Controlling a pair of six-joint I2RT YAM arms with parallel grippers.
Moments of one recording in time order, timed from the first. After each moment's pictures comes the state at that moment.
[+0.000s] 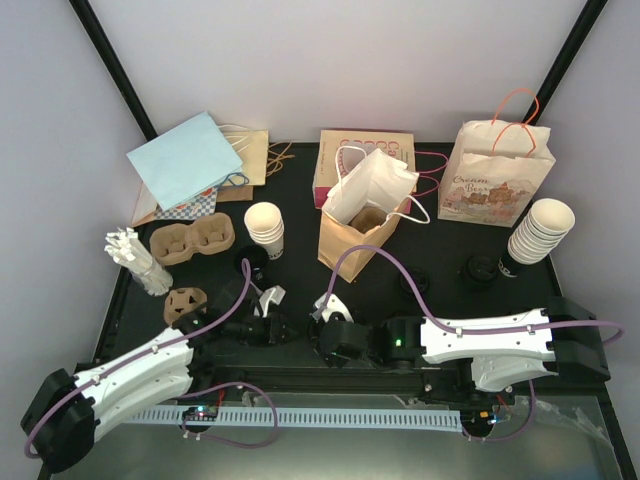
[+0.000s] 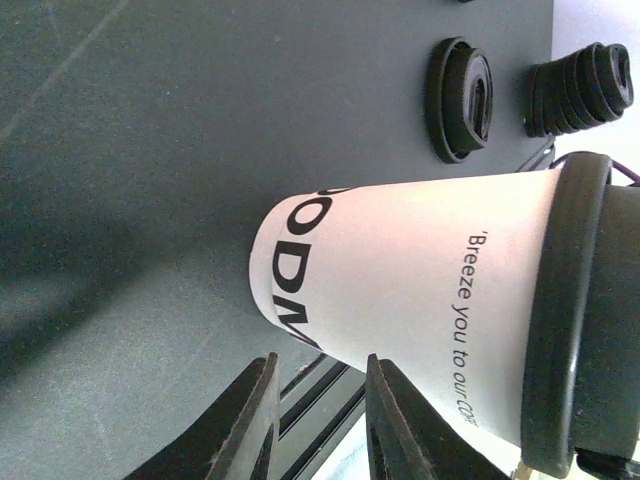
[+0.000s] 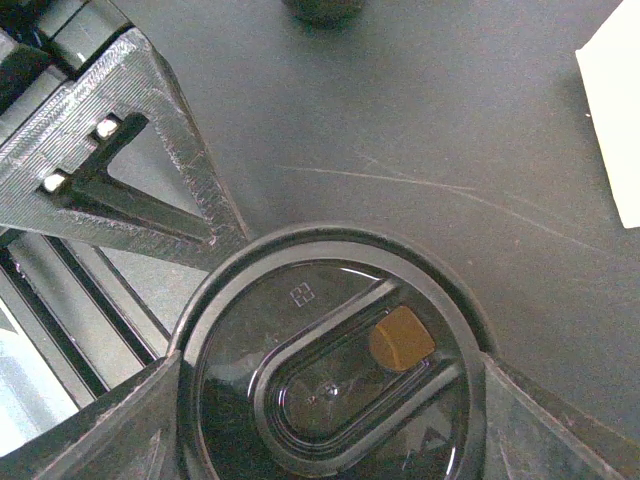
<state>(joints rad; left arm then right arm) -0.72 0.76 0.23 -0.23 0.58 -0.88 1.49 1.29 0.81 -0.47 0.39 0.58</state>
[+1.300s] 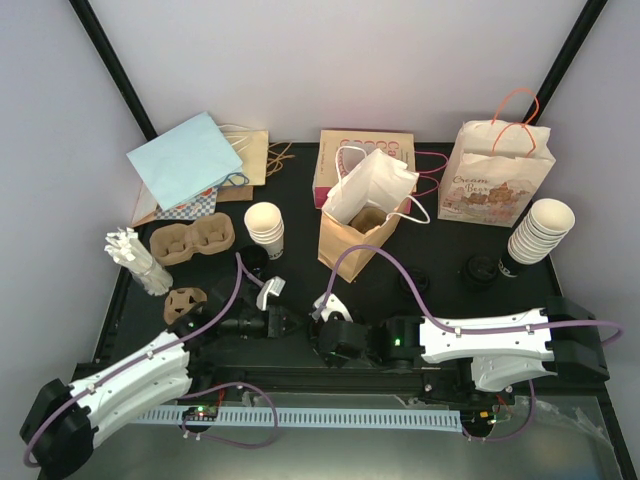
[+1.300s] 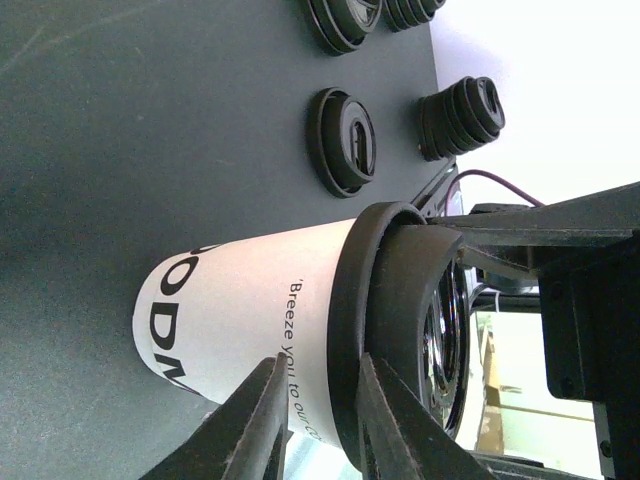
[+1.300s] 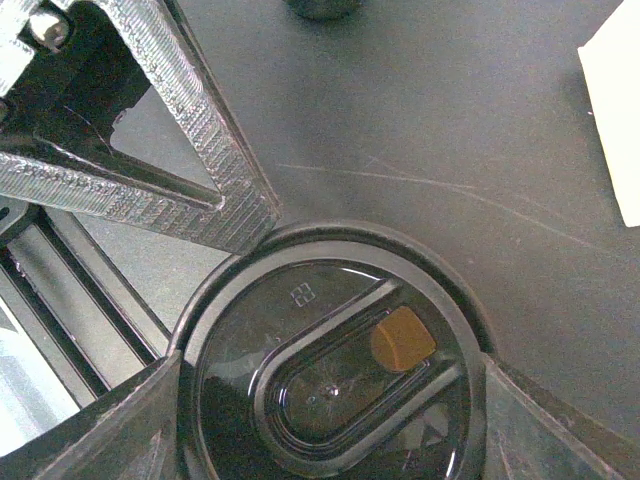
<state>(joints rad) -0.71 0.70 0.21 -0.07 0.65 -0.93 1.48 1.29 0.82 -0.47 0.38 0.58</state>
